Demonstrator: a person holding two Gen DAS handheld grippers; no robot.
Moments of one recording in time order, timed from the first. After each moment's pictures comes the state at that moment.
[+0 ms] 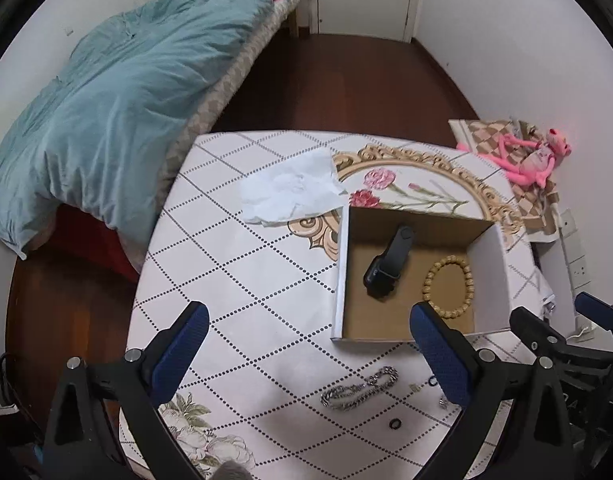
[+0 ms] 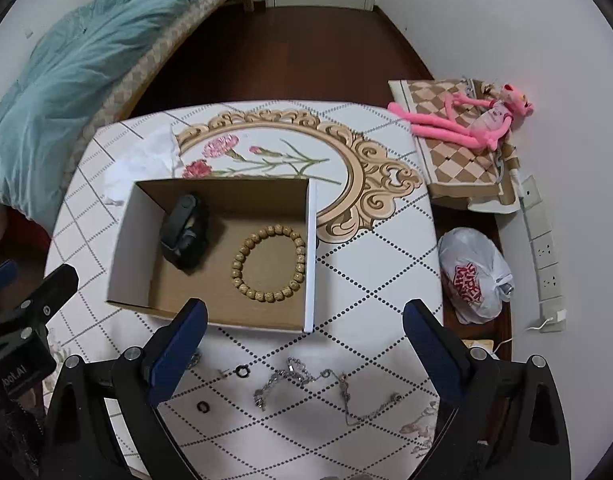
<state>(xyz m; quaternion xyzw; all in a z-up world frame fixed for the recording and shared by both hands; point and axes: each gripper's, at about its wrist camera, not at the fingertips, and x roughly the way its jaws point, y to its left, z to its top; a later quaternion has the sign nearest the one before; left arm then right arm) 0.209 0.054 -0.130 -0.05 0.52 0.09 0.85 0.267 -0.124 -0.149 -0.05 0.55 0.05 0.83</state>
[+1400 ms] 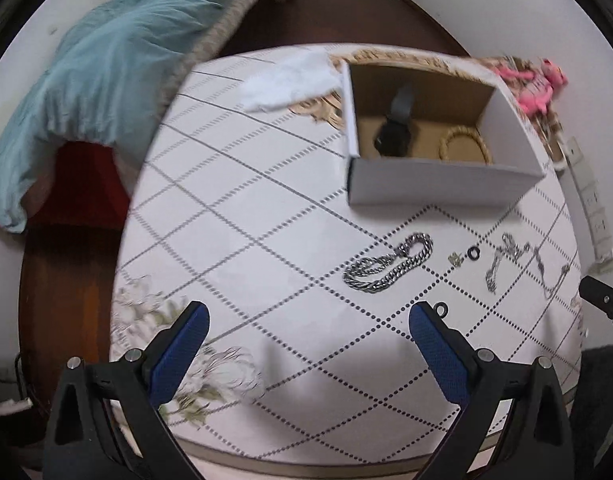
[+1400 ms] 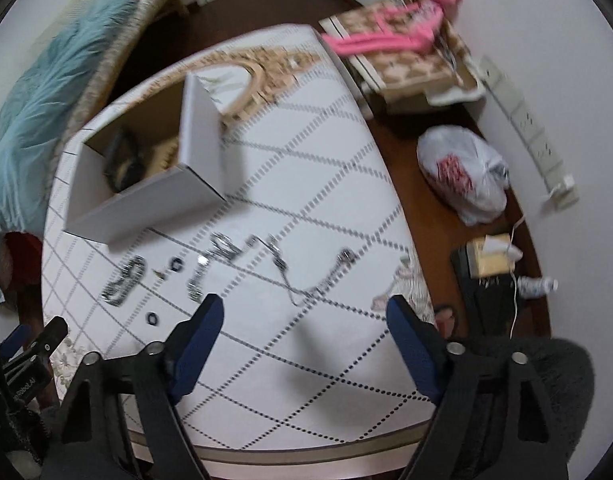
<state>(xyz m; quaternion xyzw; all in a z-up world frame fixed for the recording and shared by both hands) 0.136 0.037 -0.209 0.00 0.58 0.07 0.81 0.170 -0.228 -0.212 0.09 0.60 -0.01 0.79</state>
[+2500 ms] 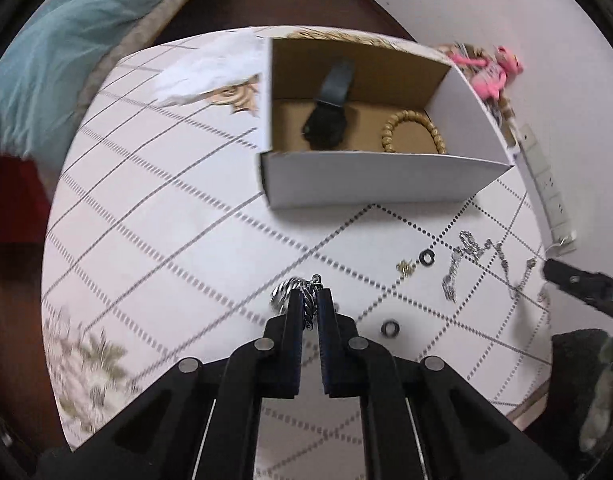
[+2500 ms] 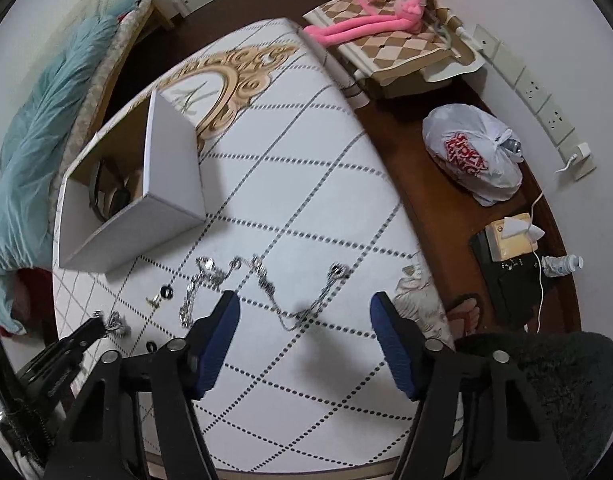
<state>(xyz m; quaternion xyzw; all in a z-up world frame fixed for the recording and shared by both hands) 0.146 0.030 -0.221 -0.06 0.59 -0.03 0.80 0.189 -0.247 -0.234 0.15 0.60 0.00 0.78</state>
